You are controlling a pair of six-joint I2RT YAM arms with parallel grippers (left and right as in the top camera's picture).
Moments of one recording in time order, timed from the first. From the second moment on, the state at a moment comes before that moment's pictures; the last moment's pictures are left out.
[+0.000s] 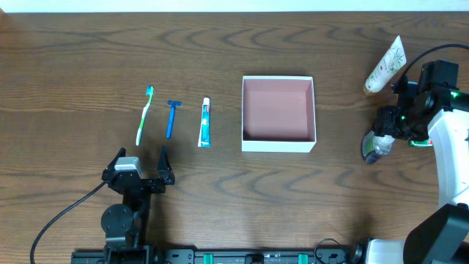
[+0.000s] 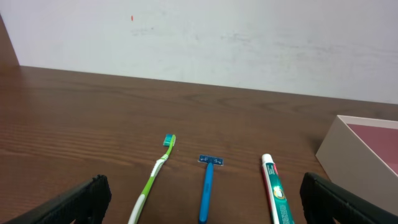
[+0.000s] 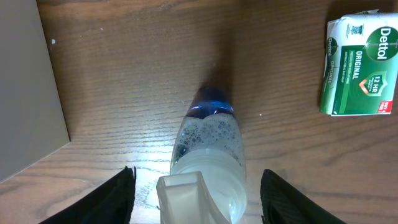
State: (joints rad) left arm 0.03 0.01 0.02 -0.10 0.05 -0.12; right arm -0.26 1.55 1.25 -1.04 -0.08 -0.10
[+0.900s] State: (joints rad) left arm 0.03 0.01 0.02 -0.10 0.05 -0.12; right arm -0.26 1.55 1.25 -1.07 -0.12 -0.16
